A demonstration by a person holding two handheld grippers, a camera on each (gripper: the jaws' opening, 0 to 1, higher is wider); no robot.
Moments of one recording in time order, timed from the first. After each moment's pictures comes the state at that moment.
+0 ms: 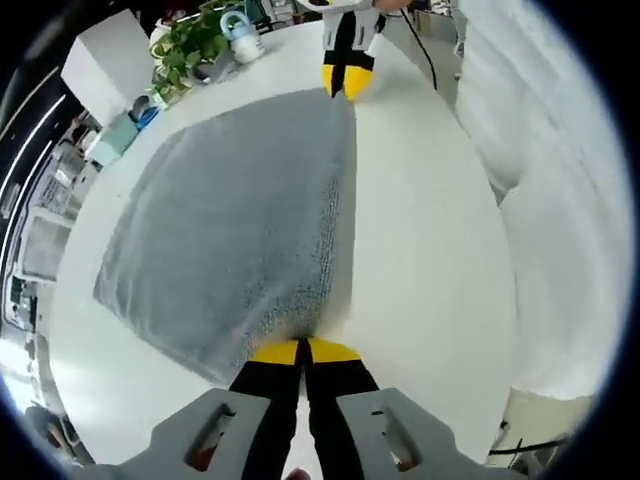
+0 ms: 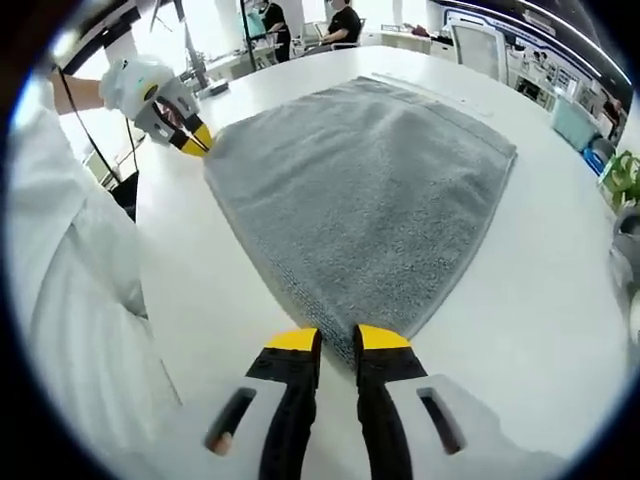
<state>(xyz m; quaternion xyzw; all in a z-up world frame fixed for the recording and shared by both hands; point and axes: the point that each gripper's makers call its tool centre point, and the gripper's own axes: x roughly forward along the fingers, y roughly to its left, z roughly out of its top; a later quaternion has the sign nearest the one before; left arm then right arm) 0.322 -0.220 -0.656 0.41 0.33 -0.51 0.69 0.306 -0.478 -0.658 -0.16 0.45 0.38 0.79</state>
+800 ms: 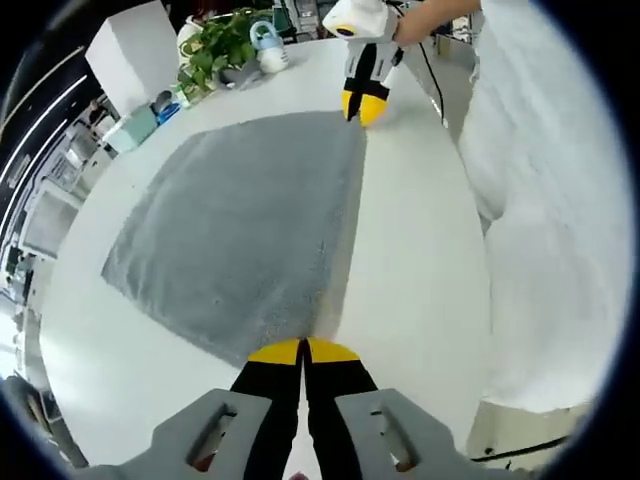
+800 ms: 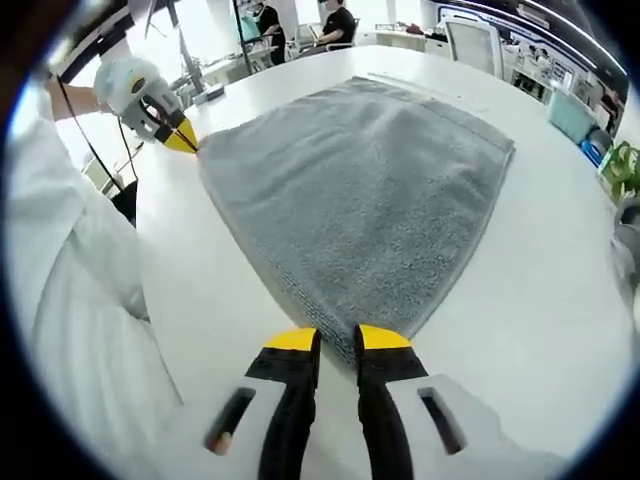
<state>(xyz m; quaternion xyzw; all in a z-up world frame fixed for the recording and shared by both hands) 0.311 -0.209 -0.630 0.38 0.33 -0.51 0.70 0.307 -0.479 -0.658 -0.14 0.46 0.37 0.80</state>
